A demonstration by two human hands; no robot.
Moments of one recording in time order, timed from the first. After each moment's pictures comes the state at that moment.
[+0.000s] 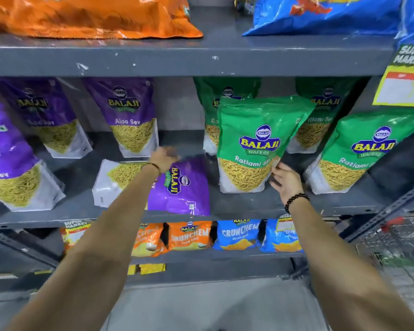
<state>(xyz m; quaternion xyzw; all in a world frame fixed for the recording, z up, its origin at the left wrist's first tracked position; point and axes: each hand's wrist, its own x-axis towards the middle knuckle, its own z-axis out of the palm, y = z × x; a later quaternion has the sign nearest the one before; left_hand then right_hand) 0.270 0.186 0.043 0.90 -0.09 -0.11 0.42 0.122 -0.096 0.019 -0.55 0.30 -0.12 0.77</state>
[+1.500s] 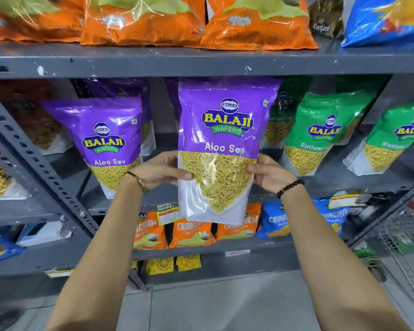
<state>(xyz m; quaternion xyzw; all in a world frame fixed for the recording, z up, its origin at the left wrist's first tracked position) 0.200 0.442 0.115 0.65 -0.31 -0.37 0.59 0.113 0.171 0.085 -0.58 -0.04 0.07 0.81</state>
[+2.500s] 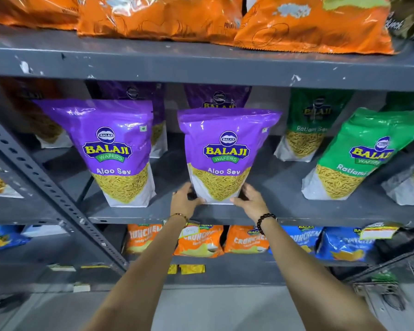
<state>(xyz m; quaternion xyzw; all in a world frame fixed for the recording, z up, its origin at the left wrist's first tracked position) 0.241 0.394 -0.019 0.87 -0.04 -0.09 0.48 0.189 0.206 -0.023 -0.78 0.16 0.00 0.61</state>
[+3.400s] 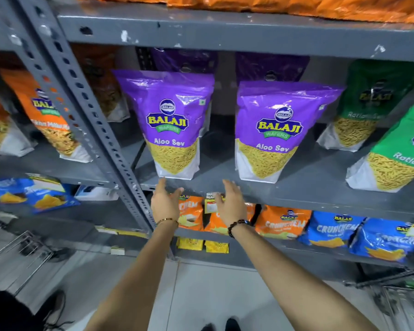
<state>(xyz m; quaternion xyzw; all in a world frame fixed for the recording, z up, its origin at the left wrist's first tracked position) 0.184 0.537 -0.033 0.87 0.16 0.07 0.46 0.161 0.381 -0.031 -0.92 0.11 -0.02 0.38</state>
